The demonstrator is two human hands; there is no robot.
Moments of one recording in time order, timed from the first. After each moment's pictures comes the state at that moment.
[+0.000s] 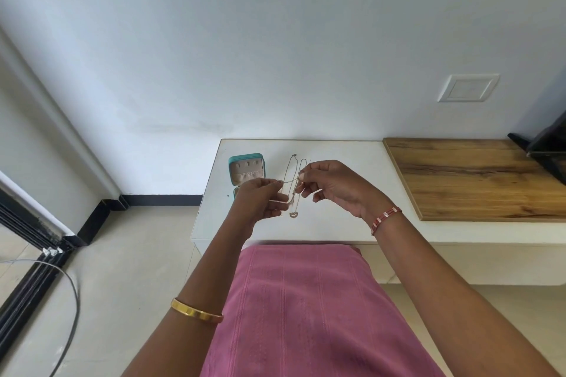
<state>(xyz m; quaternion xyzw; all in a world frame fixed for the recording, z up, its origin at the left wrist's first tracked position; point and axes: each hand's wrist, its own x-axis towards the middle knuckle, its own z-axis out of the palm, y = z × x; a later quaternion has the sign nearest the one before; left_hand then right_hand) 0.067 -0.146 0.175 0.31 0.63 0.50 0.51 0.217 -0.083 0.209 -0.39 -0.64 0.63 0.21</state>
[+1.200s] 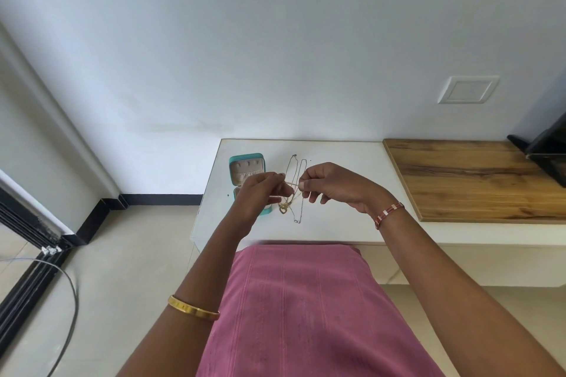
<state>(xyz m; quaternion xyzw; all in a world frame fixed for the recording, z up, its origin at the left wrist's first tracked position) 0.067 -0.148 0.178 0.41 0.59 0.52 0.46 0.218 -0.081 0.213 -0.41 -0.75 0.52 0.10</state>
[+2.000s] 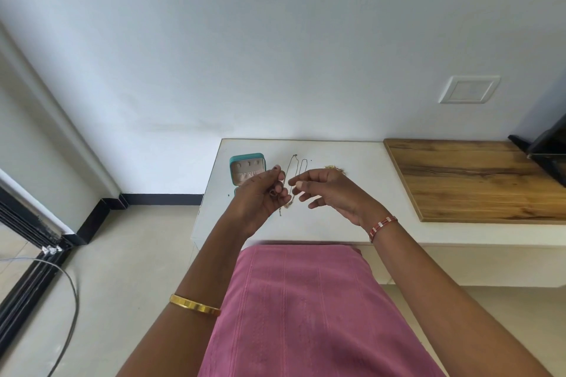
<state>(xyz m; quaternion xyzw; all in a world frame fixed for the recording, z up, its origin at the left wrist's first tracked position) 0.067 -0.145 0.176 0.26 0.43 0.61 0.61 0.216 -0.081 0.186 -0.40 -0.66 0.60 0.20</state>
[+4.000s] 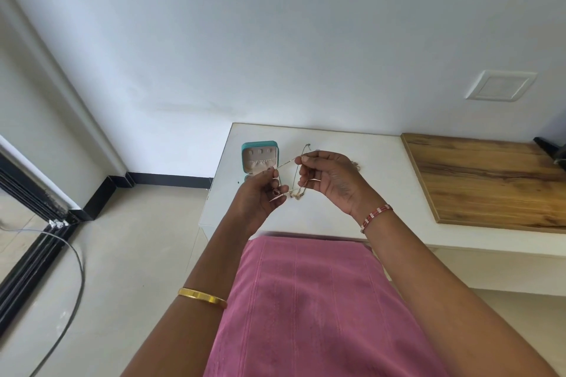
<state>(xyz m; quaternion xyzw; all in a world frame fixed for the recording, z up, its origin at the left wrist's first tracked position) 0.037 -0.139 0.135 0.15 0.43 0.64 0.61 0.177 -0.069 0.176 -0.34 -0.48 0.74 0.33</state>
